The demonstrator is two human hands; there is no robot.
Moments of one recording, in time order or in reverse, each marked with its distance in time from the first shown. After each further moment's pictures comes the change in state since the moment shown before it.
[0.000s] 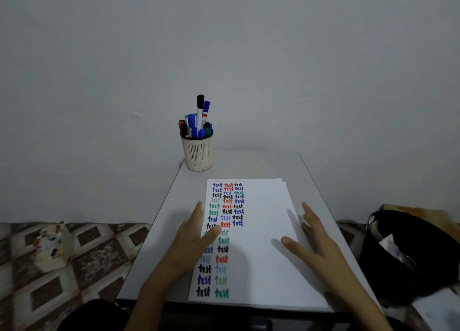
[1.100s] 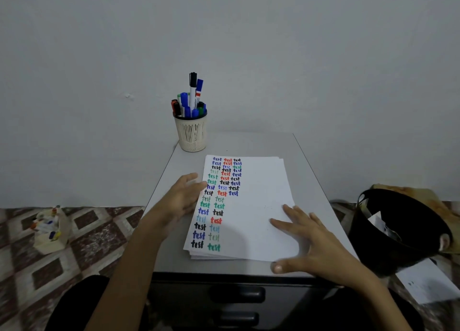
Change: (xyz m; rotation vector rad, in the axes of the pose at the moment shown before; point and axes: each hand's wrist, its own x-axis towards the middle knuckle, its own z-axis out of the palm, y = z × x) left_hand 0.016 0.019 -0.024 -0.434 -0.053 -0.145; right_hand -0.010 0.015 -0.018 -0.610 -0.394 -0.121
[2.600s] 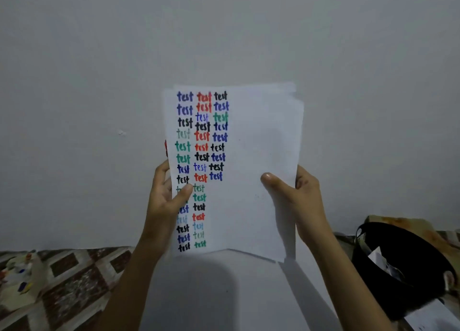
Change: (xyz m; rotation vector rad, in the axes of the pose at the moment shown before) left_hand 0.017 0.058 0.007 -0.174 0.174 0.632; right_hand 0.090 -0.081 -0.078 0.840 0.742 -0.206
